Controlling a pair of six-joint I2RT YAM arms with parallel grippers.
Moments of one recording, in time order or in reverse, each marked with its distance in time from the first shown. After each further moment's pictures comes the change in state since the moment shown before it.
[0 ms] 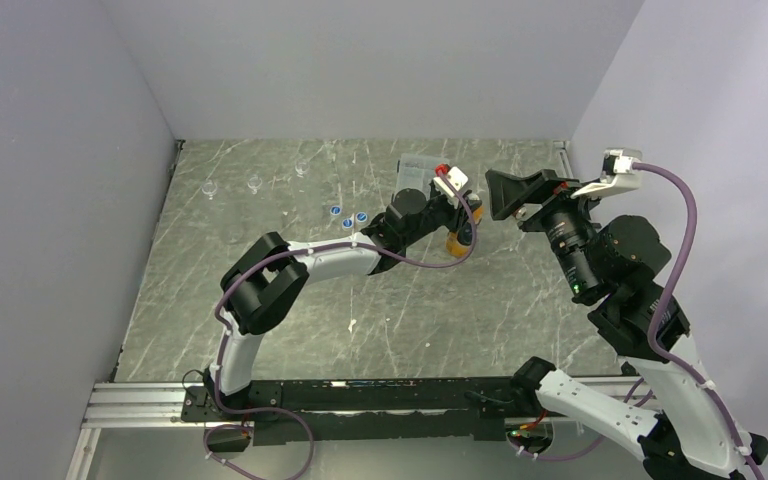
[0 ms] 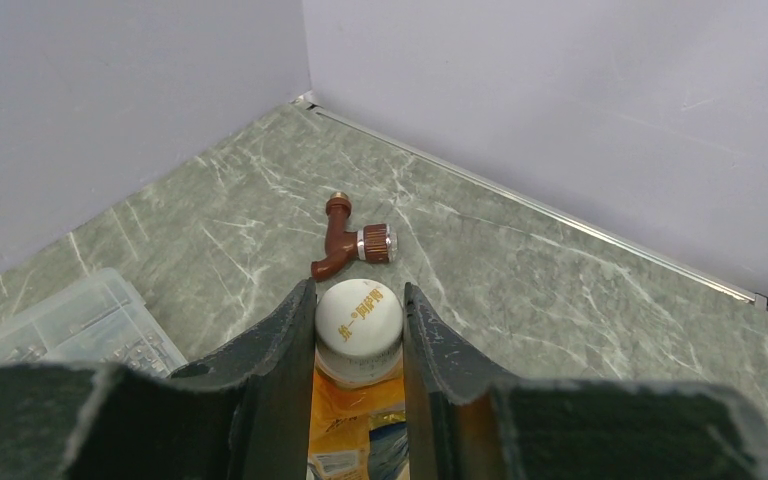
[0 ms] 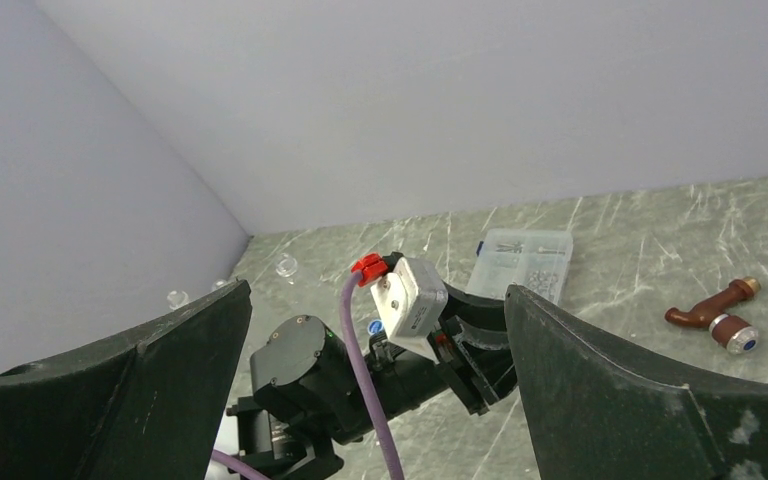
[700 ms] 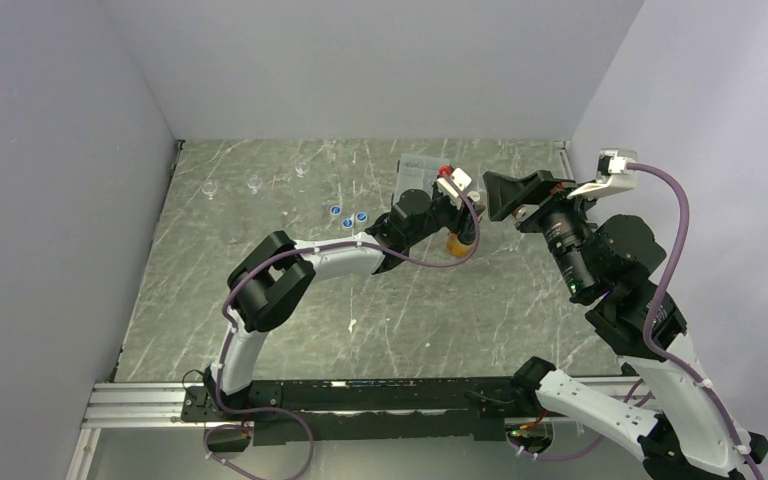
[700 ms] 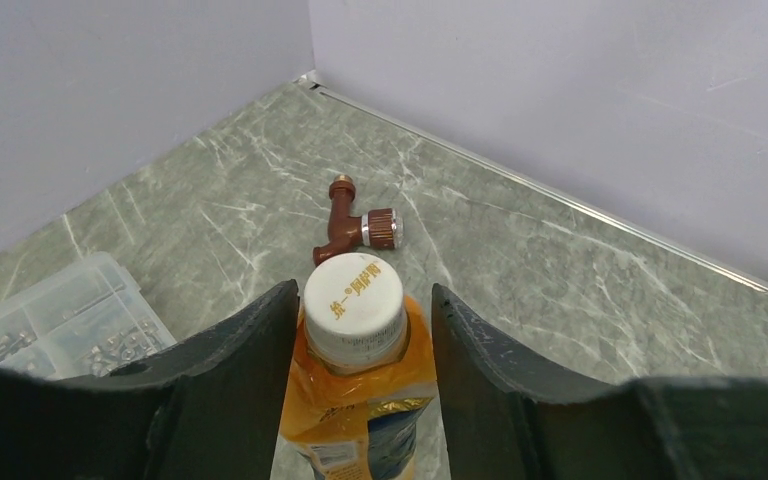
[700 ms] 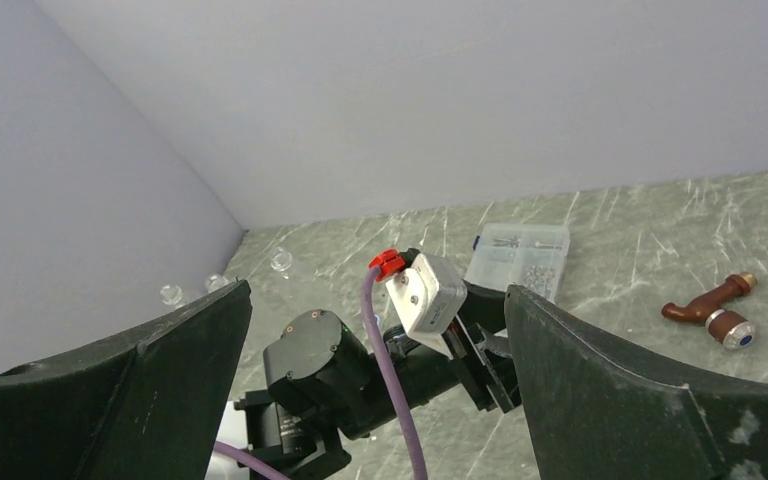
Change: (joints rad) left arm 0.000 0.040 0.030 -0.025 -0.013 0.000; right arm 0.000 0.000 -0.013 0.001 0.000 -0.002
